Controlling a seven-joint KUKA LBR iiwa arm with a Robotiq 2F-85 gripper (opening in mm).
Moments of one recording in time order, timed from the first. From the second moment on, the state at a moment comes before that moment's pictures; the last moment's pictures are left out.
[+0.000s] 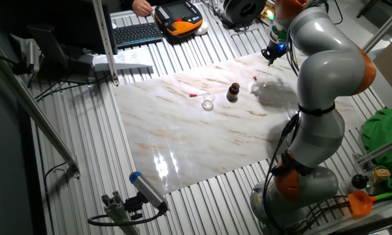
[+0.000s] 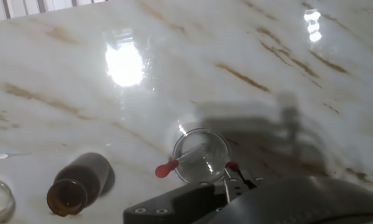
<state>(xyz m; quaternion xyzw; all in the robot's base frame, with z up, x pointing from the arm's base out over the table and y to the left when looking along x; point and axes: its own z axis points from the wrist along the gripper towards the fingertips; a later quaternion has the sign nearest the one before) 0.588 -0.196 0.235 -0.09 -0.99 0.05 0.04</state>
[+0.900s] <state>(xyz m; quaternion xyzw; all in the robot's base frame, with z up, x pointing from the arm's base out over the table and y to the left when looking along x) 0.573 -0.178 0.304 -0.14 -0.99 0.06 0.07</state>
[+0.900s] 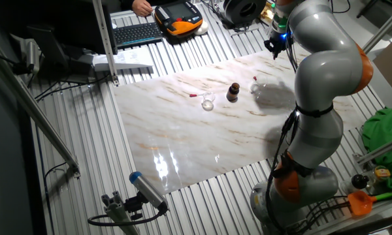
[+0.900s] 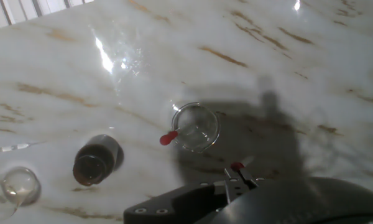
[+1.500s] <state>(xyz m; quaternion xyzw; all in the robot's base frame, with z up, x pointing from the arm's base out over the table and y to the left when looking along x) 0.572 -0.180 0.304 -0.12 -0.99 0.03 0.05</state>
